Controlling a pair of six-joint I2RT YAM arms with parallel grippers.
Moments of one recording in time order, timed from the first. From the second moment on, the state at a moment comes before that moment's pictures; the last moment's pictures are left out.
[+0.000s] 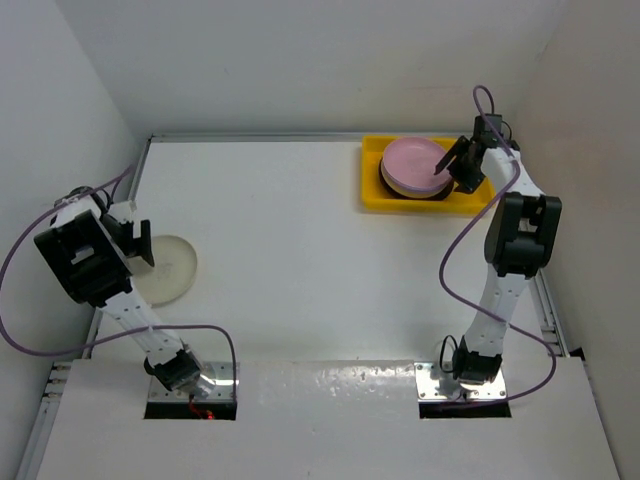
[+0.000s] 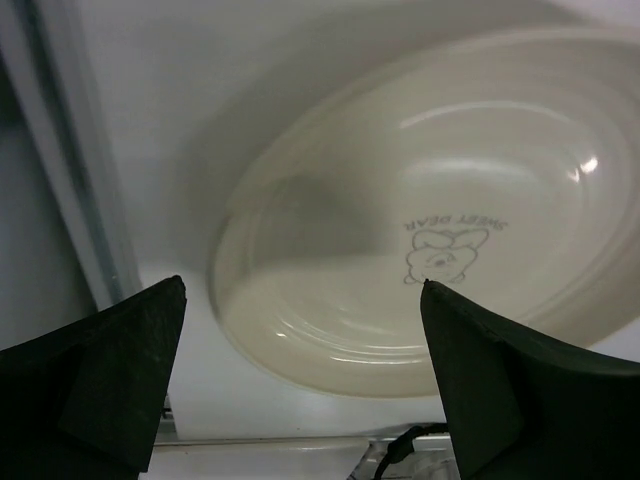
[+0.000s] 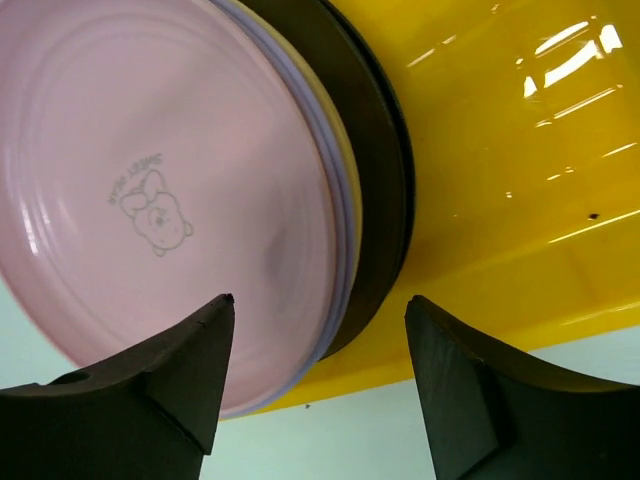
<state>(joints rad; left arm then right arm) 0.63 1.95 1.45 -0.92 0.11 0.41 -0.15 2.11 1.72 -0.60 -0.08 0.59</state>
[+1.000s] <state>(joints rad) -0.02 1.92 1.82 -0.86 0.51 0.36 0.53 1.80 1.53 -0.40 -0.08 0.23</state>
